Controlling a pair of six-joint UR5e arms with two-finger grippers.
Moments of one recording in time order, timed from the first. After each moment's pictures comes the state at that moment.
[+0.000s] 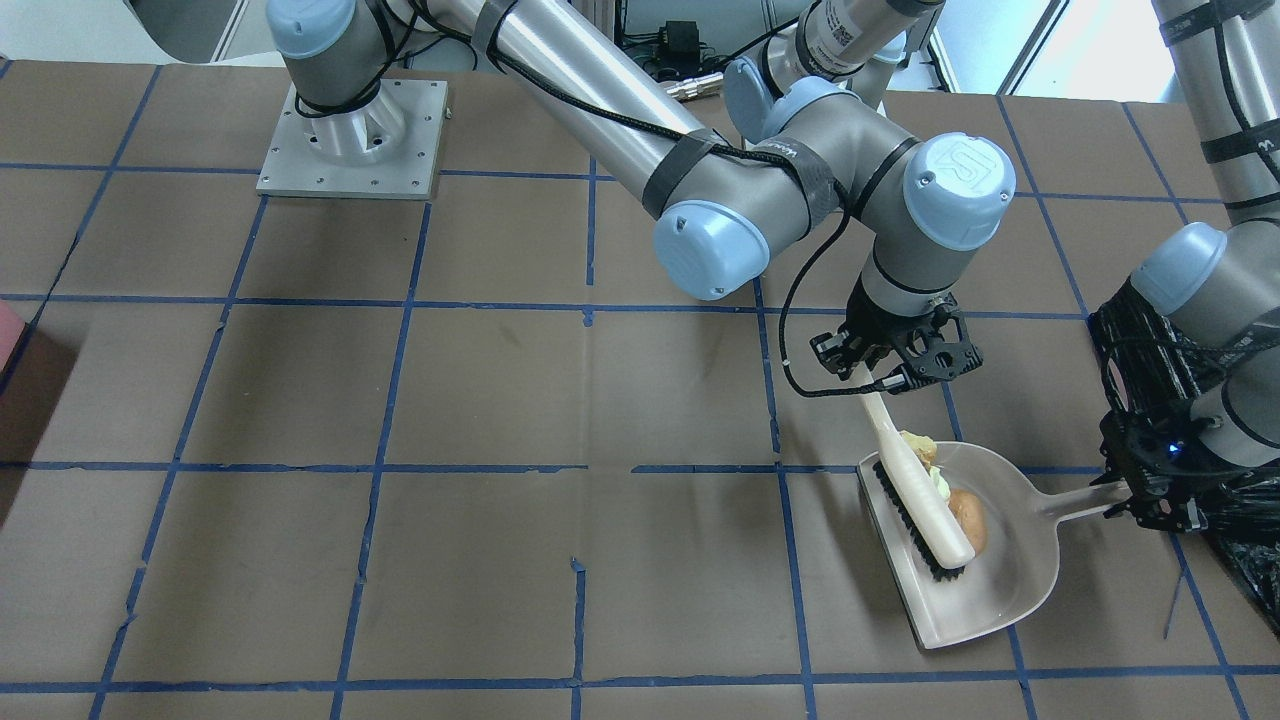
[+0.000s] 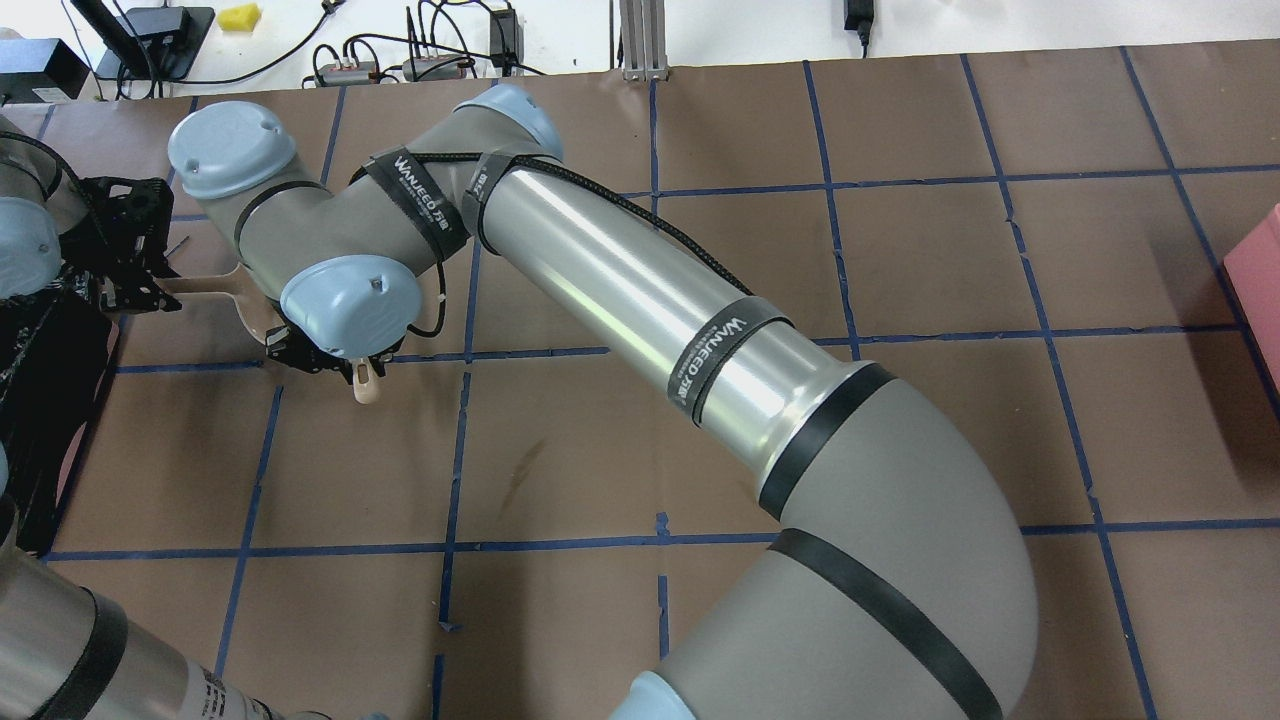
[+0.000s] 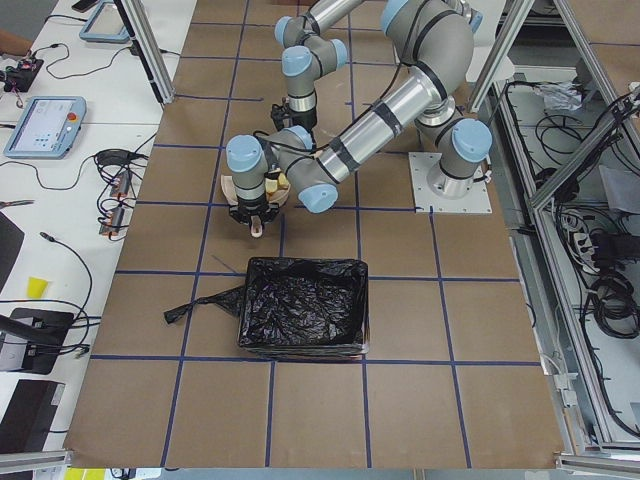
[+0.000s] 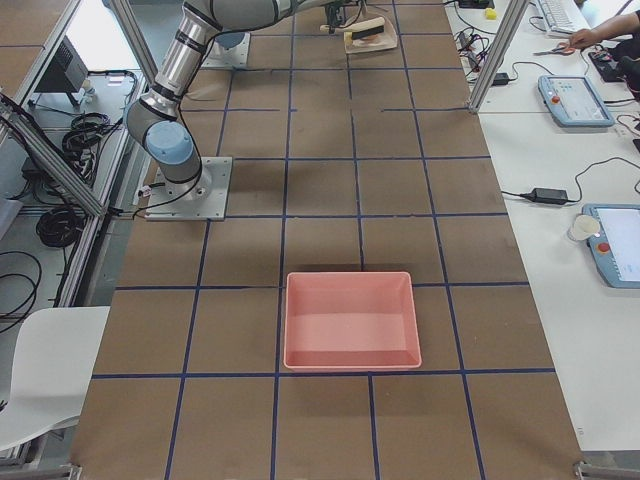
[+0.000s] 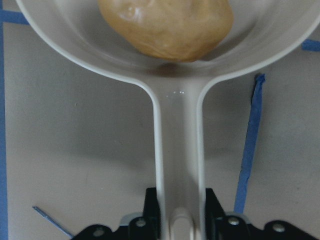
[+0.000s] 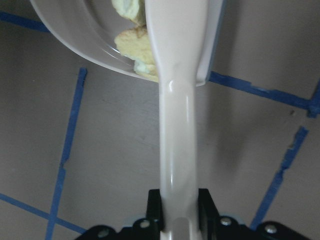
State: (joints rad) left arm -1.02 -2.06 -1.62 -1.03 1.56 1.99; right arm 2.32 -0.74 0.85 -1.70 -1.47 0.43
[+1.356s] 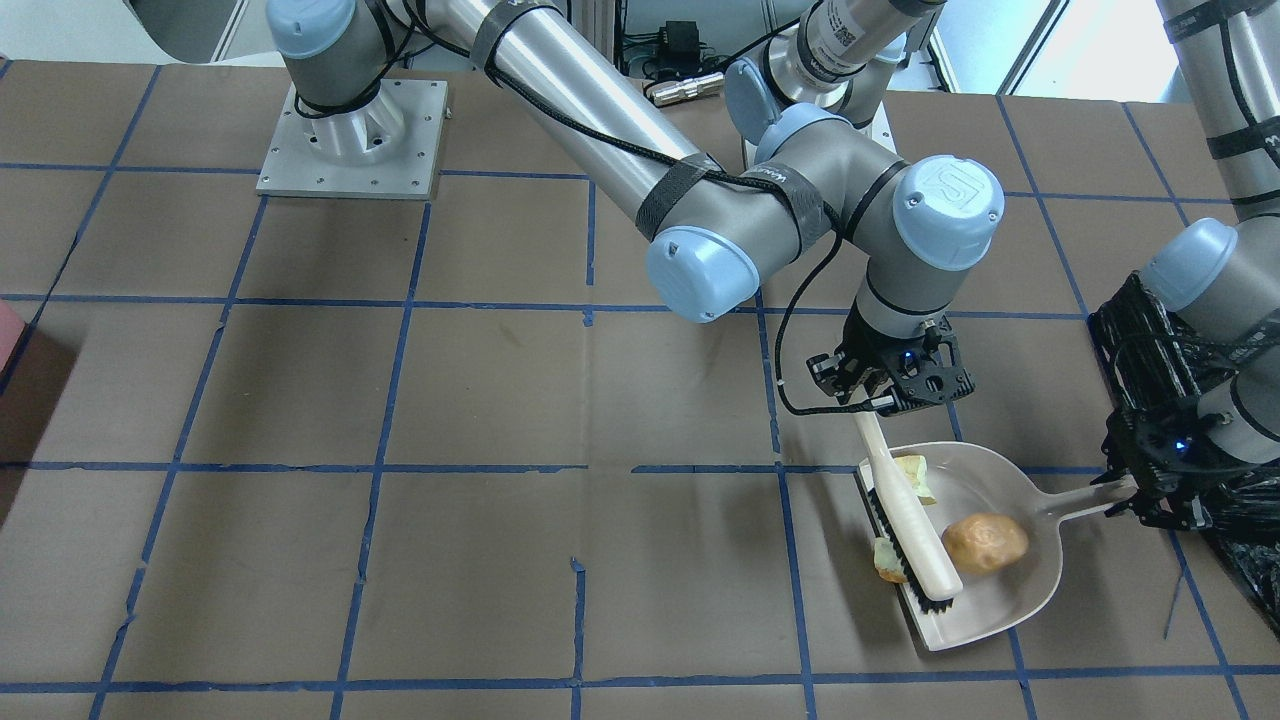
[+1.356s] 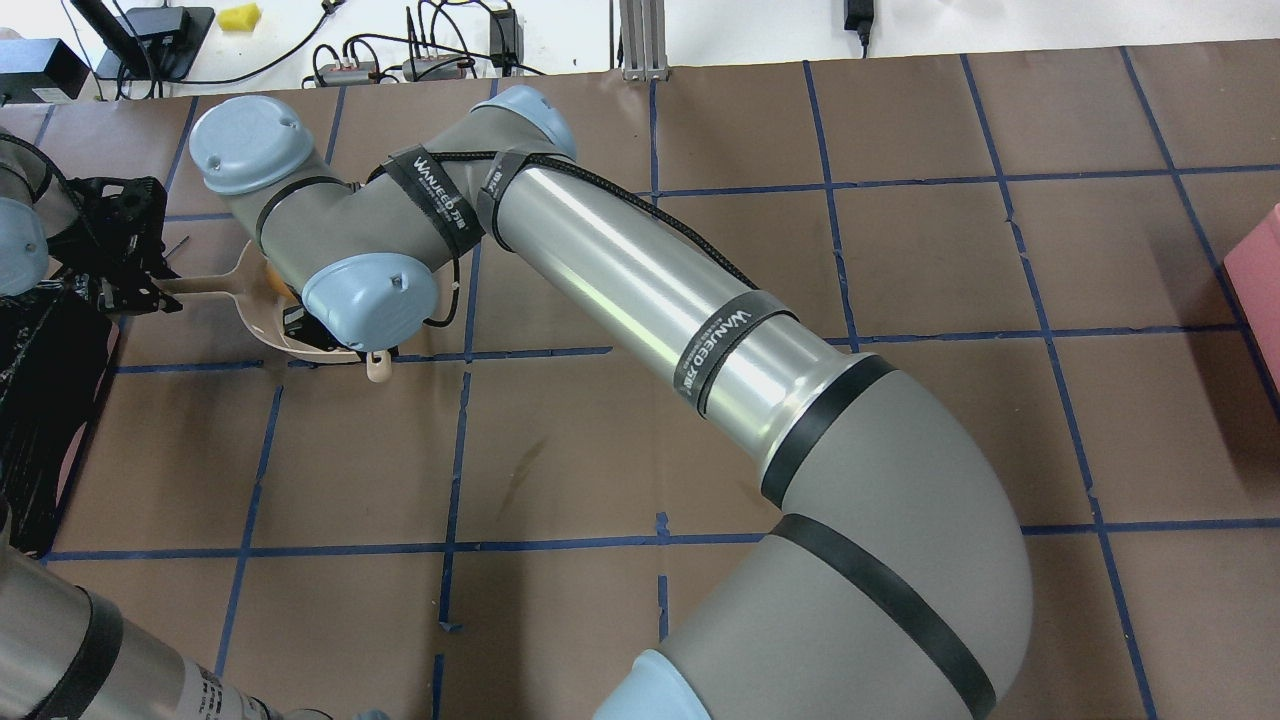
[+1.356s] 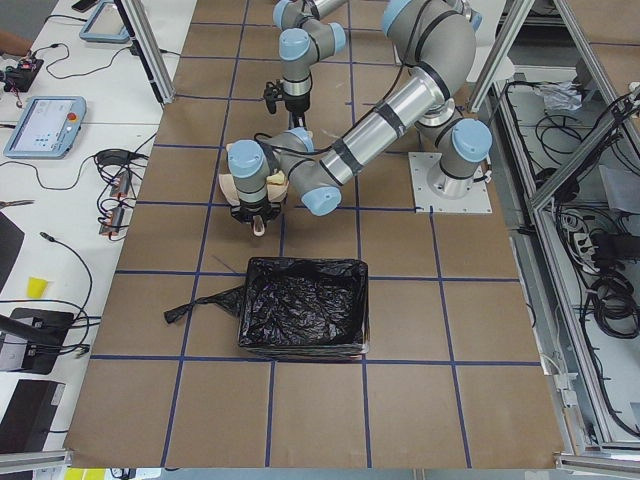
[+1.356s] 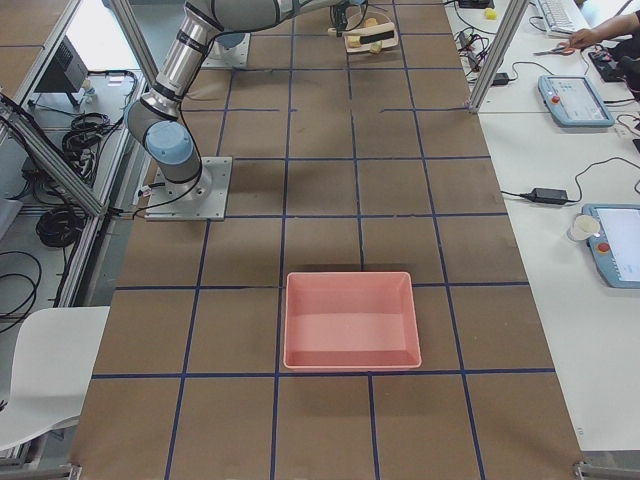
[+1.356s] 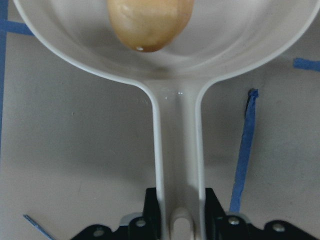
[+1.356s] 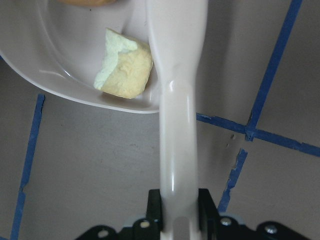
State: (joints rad) left arm -1.00 -2.05 -1.62 -1.04 1.52 1.99; right arm 2.30 -0.72 0.87 -1.76 -1.48 0.56
